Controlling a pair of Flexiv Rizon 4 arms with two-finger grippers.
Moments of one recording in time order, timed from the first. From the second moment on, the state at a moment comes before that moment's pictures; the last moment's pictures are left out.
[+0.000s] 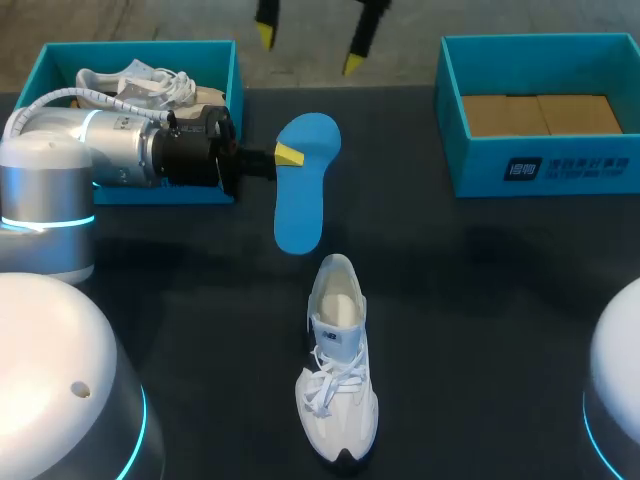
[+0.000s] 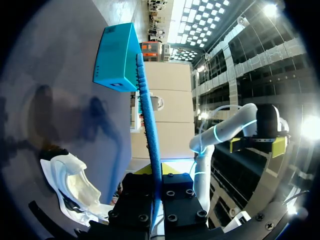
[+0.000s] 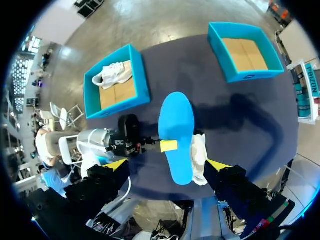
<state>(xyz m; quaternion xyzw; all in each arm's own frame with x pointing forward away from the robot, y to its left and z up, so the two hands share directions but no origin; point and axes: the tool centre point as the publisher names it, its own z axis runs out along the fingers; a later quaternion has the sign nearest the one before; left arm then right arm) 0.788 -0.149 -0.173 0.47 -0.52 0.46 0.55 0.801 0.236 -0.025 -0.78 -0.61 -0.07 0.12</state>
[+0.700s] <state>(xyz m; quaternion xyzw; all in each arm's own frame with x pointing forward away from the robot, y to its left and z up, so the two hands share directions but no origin) 0.788 -0.149 -0.173 0.47 -0.52 0.46 0.55 0.777 0.188 -0.066 -0.75 -0.60 -0.17 0.22</state>
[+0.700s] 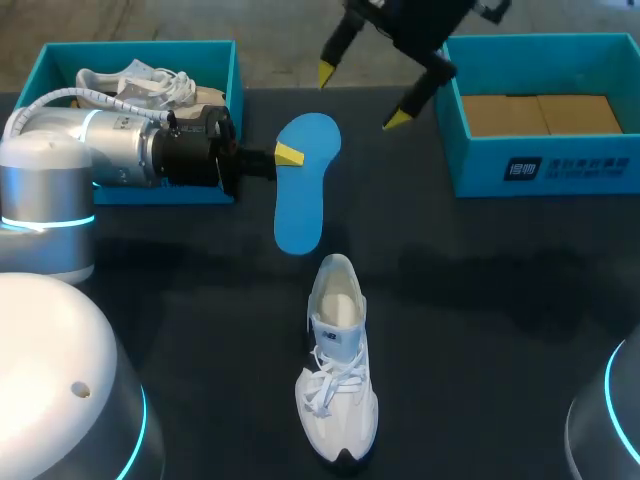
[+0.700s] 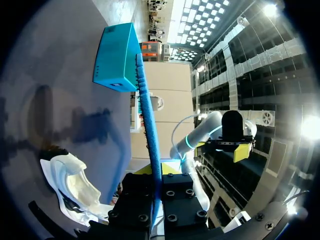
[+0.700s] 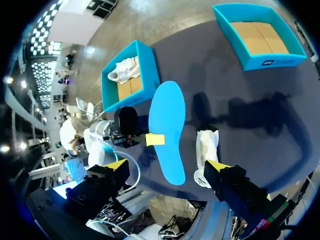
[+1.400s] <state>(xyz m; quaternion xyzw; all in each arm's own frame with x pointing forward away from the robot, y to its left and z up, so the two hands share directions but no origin) 0.788 -0.149 -0.173 0.47 -0.52 0.46 0.55 0.778 0.174 -0.087 -0.69 -0.57 -0.32 0.33</state>
